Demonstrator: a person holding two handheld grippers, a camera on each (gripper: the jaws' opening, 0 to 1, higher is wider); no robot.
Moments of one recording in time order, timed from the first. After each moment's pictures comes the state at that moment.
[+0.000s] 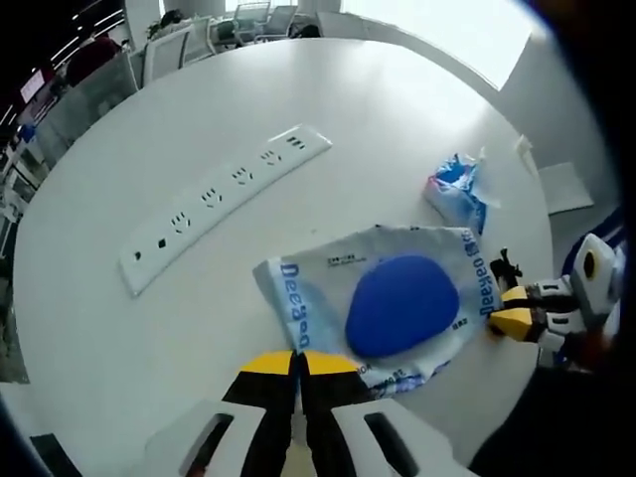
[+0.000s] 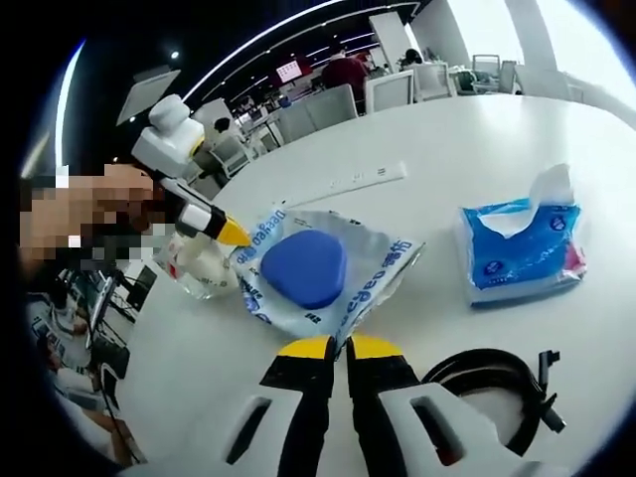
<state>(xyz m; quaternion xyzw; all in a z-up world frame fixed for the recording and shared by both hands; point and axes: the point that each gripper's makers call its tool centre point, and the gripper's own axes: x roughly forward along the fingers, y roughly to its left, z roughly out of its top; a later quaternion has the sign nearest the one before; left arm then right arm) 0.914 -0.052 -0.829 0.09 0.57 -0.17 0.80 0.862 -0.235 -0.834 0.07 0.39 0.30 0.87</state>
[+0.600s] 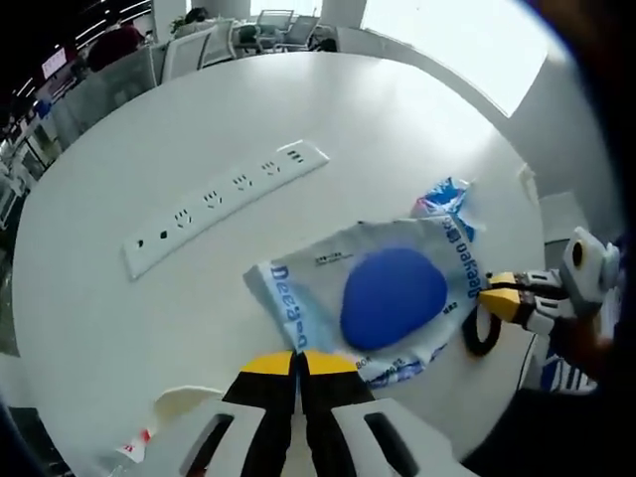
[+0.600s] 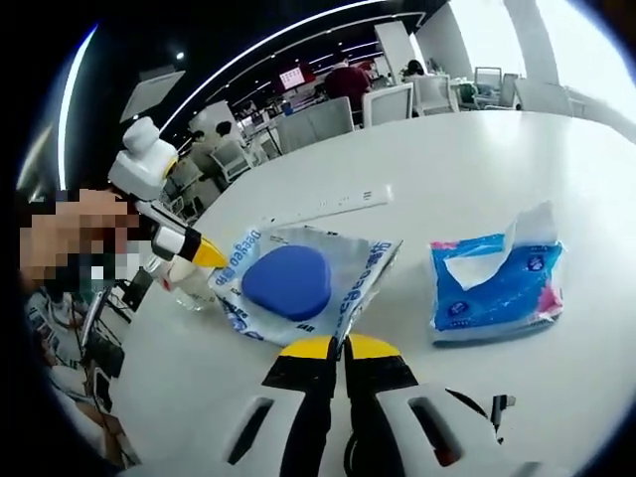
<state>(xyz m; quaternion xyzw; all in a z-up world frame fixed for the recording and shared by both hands) 0.902 -0.066 -0.814 0.04 0.55 -0.14 0.82 0.895 -0.259 -0.822 0.05 0.37 0.31 0.87</state>
